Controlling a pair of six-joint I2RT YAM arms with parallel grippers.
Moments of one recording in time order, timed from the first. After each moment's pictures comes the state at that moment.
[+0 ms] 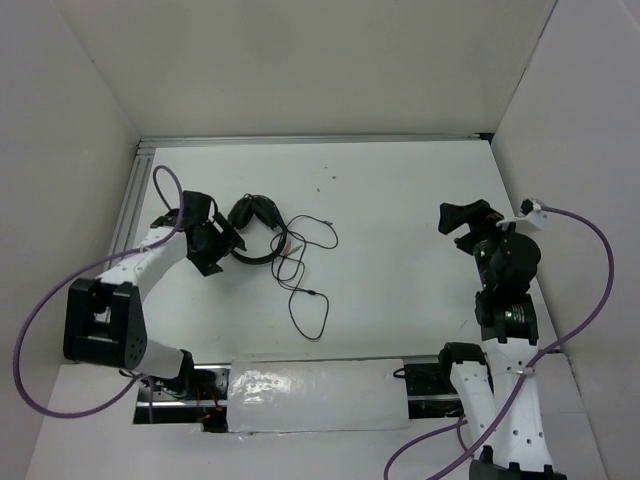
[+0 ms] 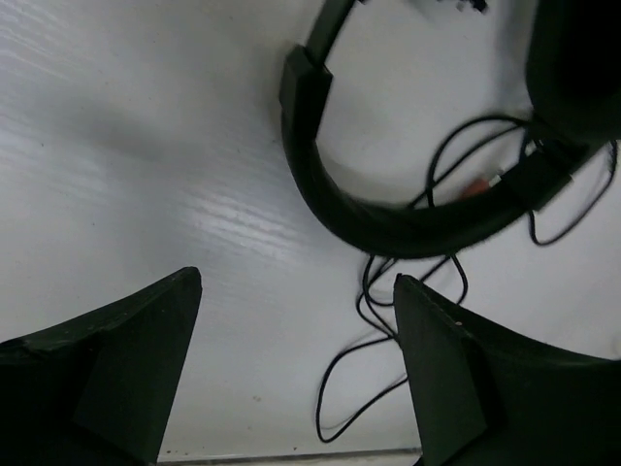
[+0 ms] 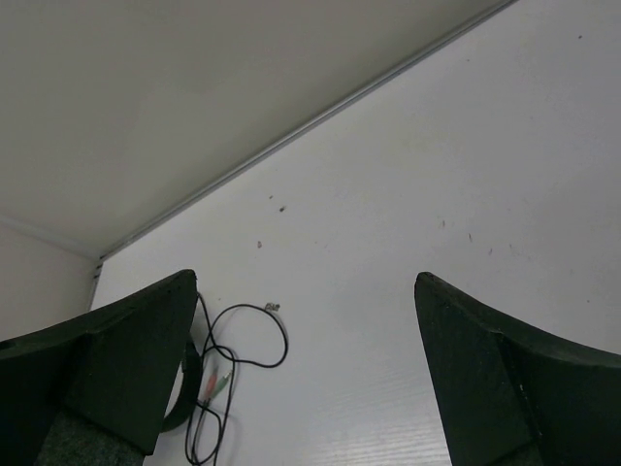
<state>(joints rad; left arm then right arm) -0.12 1.37 0.90 -0.62 0.09 -0.86 -0.11 0.54 0.70 -0.24 -0.07 0.61</state>
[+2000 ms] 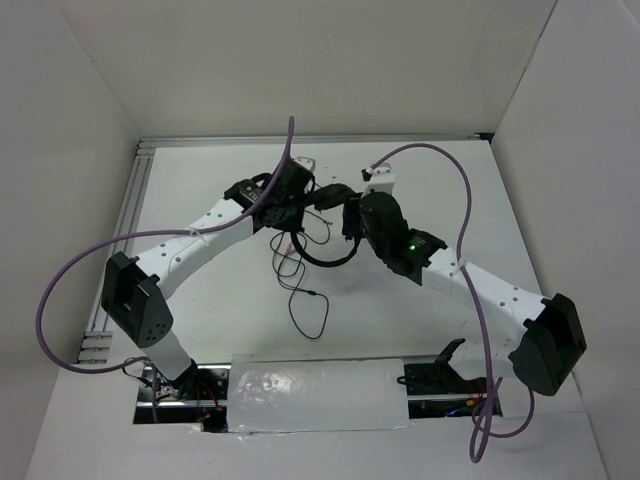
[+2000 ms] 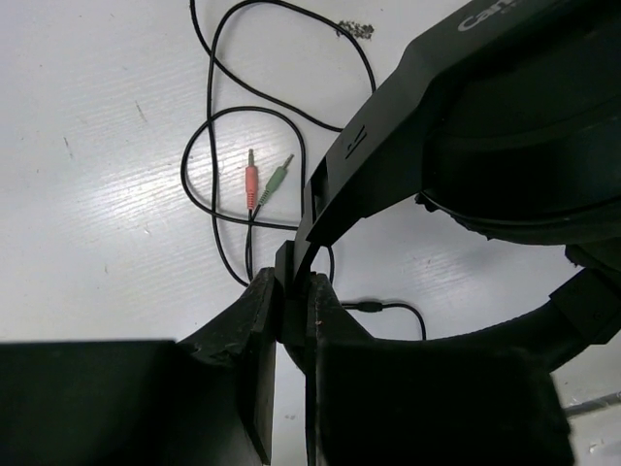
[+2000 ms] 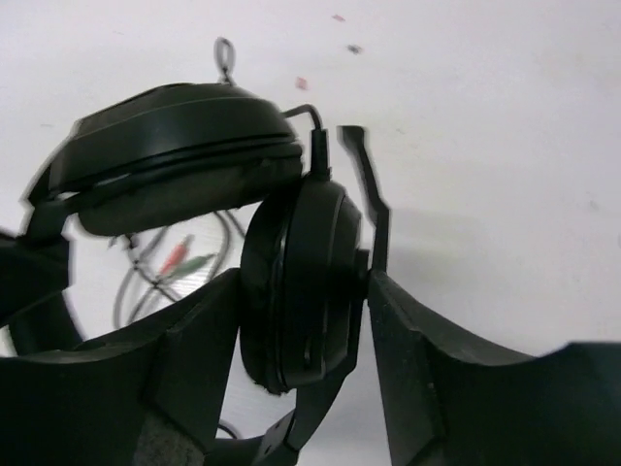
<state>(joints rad) -0.68 1.66 1.55 -0.80 -0.22 -0.38 0.72 1.25 0.97 -0.13 0.44 0.34</state>
